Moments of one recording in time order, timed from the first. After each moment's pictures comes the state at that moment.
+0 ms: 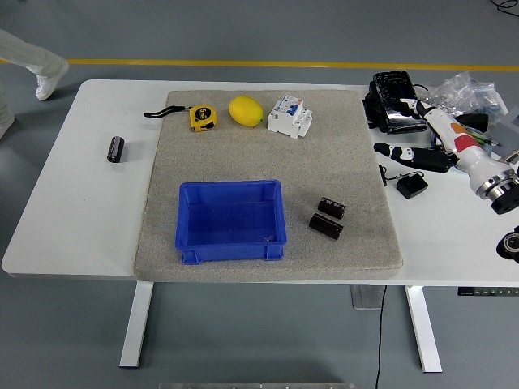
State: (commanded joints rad) left arm -0.17 0.12 -0.42 -0.20 0.43 0.35 0.15; right arm 0.52 -0.56 0.88 1.35 -1.71 -0.15 0.13
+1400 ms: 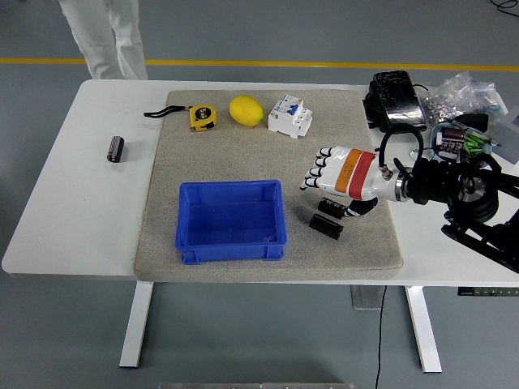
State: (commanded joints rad) left arm -0.17 0.11 -0.41 -0.21 0.41 0.35 0.15; right arm 1.01 -0.38 0.12 0.99 -2.27 -0.30 0.30
